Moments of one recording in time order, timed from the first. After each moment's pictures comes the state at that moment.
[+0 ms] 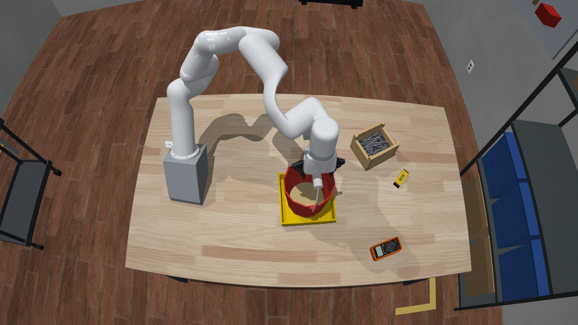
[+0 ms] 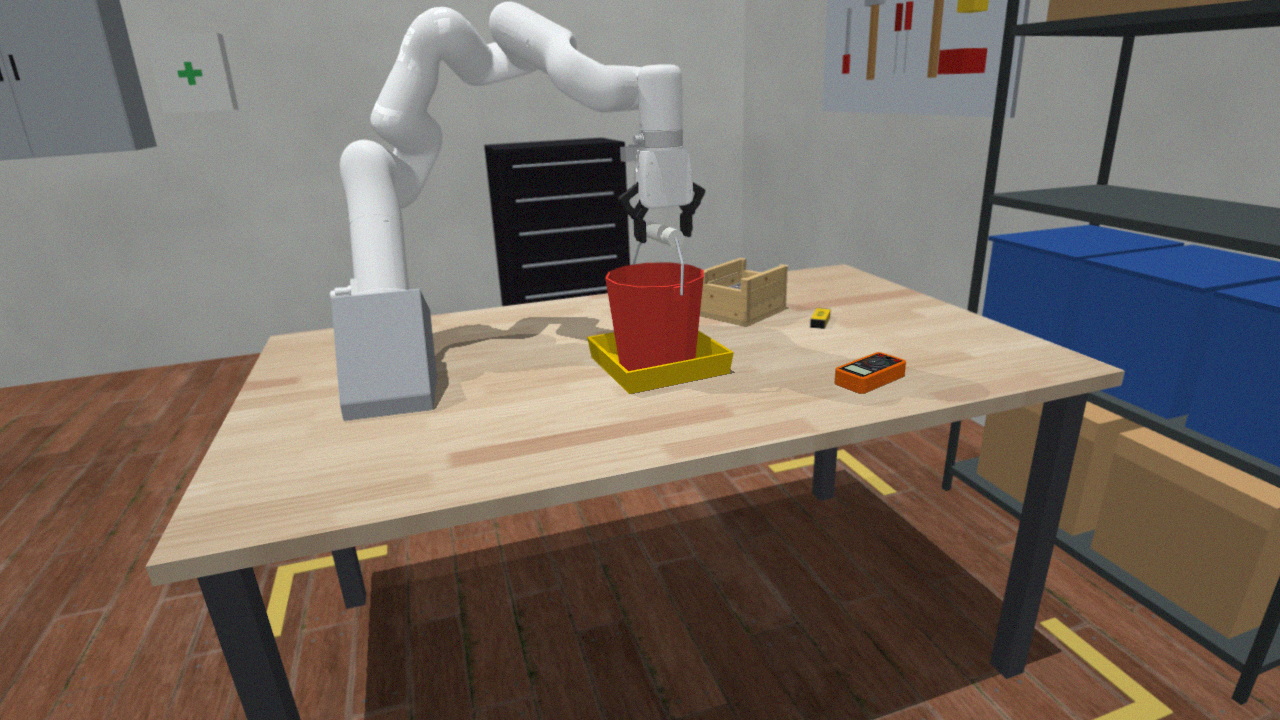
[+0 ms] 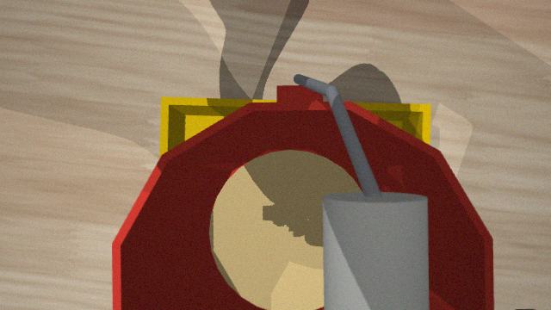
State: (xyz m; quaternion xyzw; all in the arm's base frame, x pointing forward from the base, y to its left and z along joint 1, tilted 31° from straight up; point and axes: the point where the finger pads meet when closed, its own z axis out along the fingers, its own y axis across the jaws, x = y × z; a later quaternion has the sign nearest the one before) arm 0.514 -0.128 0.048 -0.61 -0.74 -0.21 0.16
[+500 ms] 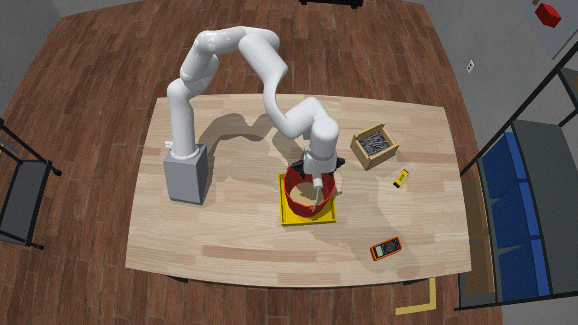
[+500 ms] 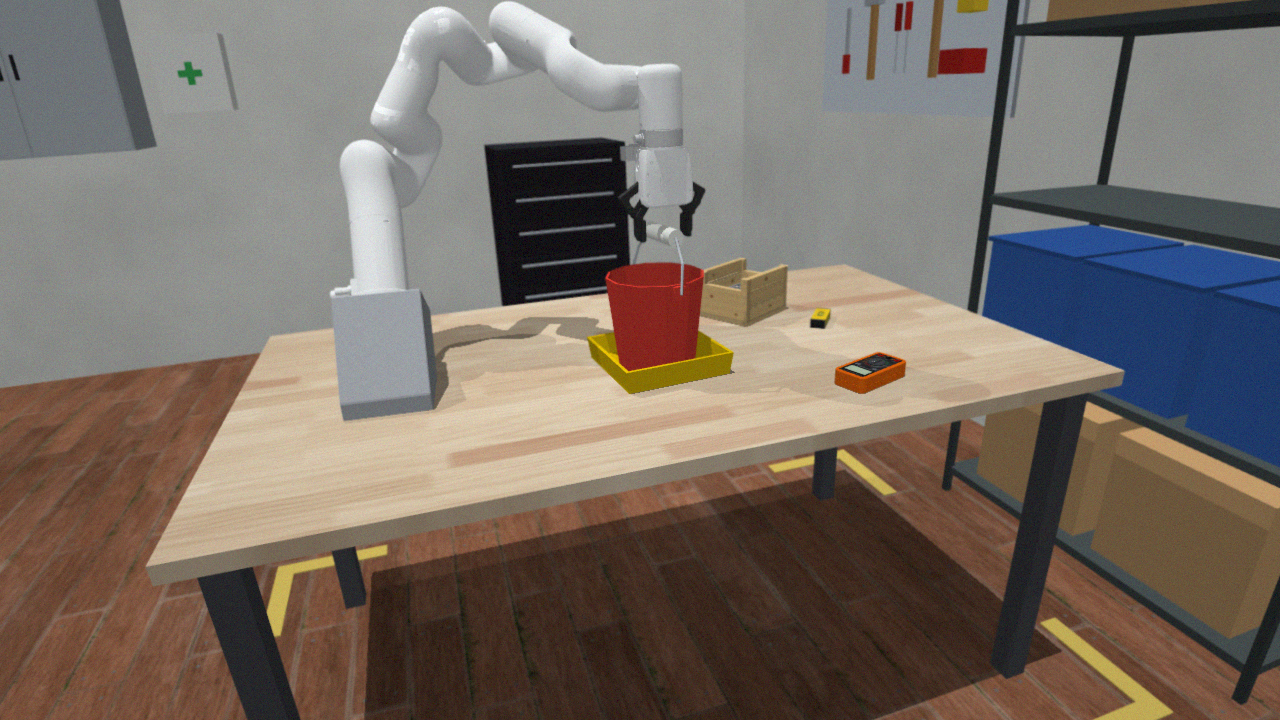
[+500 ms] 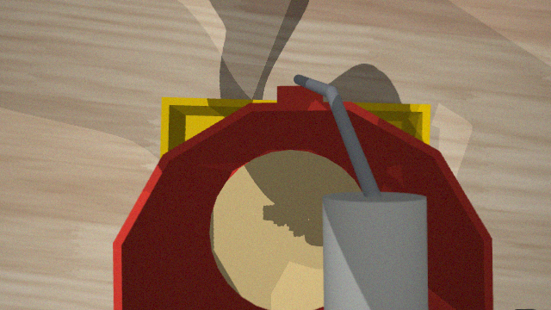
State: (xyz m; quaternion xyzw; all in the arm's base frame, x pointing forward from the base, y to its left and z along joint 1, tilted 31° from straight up) arm 0.514 -0.128 0.048 -0.61 -0.74 -0.21 0.16
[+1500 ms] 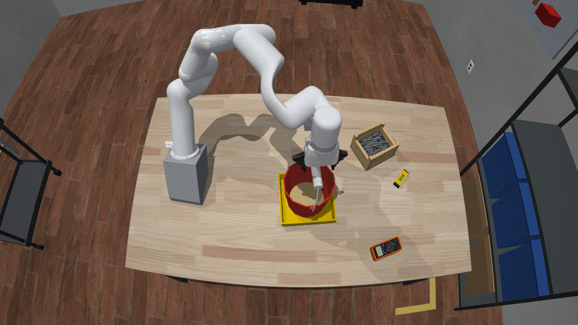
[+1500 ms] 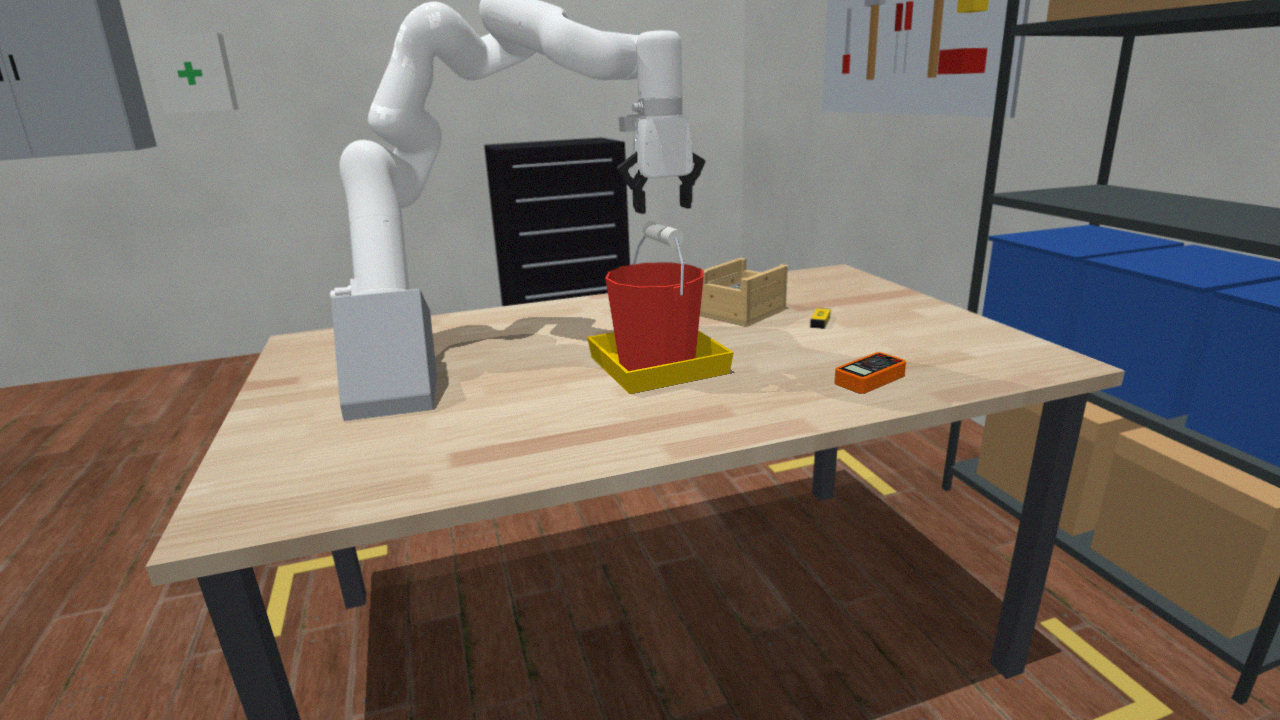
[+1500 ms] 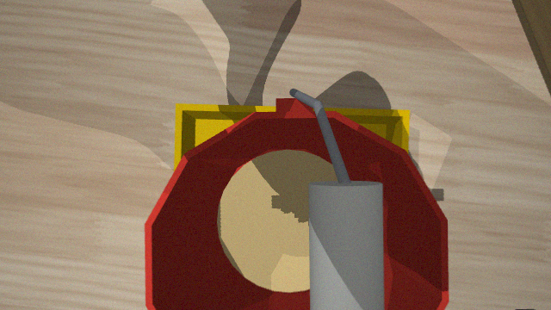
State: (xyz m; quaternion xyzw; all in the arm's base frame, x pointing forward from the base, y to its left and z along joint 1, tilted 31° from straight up) arm 0.514 -0.155 0.092 -0.61 -0.74 -0.21 0.16
